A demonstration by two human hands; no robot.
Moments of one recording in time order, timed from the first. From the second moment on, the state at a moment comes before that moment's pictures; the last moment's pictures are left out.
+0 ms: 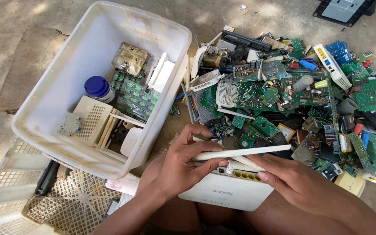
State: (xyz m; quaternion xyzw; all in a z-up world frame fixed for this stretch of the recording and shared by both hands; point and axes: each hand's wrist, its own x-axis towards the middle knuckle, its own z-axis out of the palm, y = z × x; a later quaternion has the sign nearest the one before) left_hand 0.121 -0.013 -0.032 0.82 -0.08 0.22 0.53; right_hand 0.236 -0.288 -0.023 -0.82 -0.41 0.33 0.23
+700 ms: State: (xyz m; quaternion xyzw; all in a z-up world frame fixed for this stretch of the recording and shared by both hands) left_hand 0.159 -0.004 -0.044 0.85 -0.14 0.17 0.47; right_hand 0.199 -0.290 -0.066 -0.86 -0.36 0.18 0.33
